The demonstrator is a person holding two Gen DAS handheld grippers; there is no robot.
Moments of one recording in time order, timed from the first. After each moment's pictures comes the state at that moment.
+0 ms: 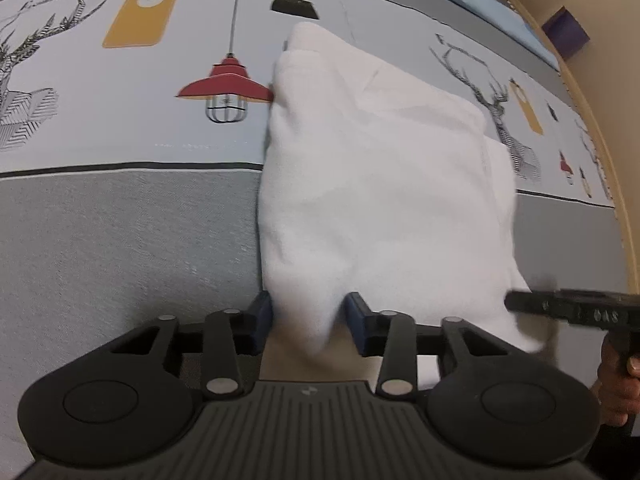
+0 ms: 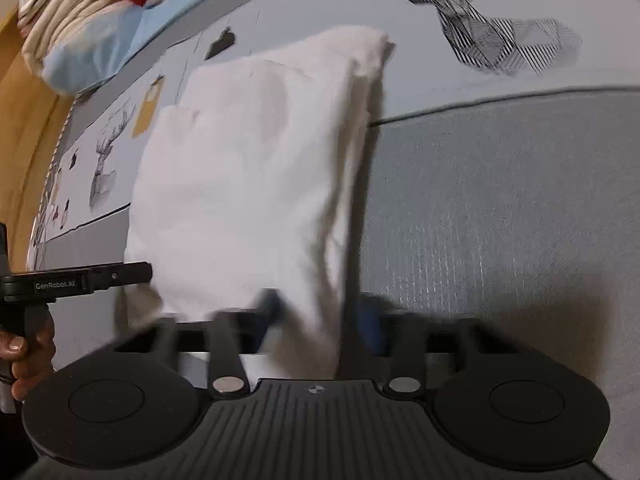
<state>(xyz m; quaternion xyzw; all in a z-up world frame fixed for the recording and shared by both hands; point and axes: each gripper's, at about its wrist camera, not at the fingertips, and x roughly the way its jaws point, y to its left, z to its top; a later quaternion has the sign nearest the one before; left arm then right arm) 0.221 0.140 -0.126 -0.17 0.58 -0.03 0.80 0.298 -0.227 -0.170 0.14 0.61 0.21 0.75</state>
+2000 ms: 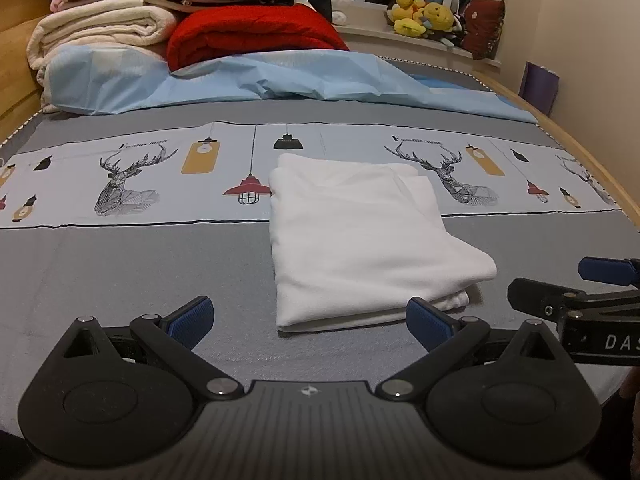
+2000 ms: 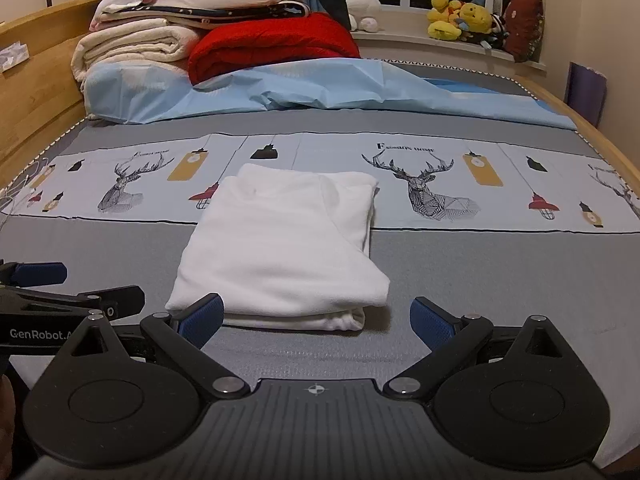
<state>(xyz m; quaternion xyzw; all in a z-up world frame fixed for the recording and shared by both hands) 0.030 0.029 -0.035 -0.05 0.37 0.07 0.92 0.098 -0.185 -0.055 -0.03 0.38 0.13 0.92</state>
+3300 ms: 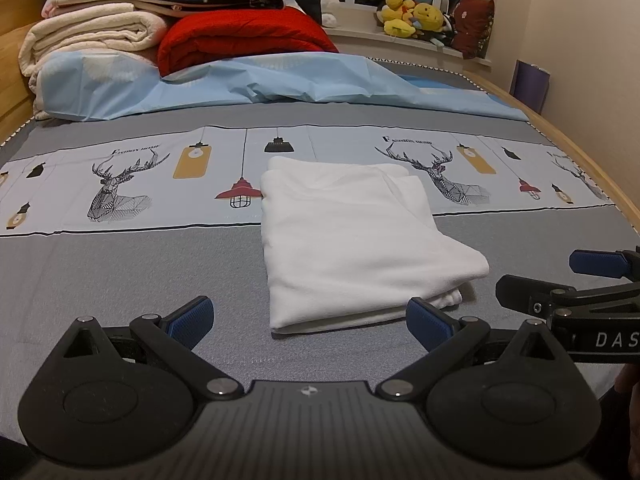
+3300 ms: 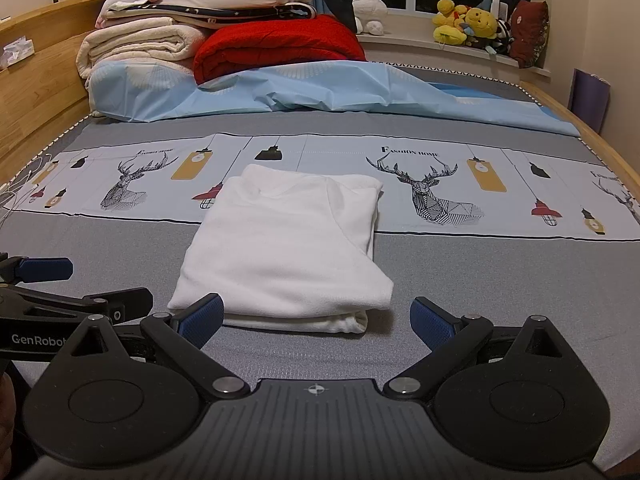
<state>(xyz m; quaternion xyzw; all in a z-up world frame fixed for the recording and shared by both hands) 0.029 0.026 -0.036 -0.04 0.37 0.06 0.93 0.096 -0.181 -0.055 -0.03 0.37 0.14 0.92</state>
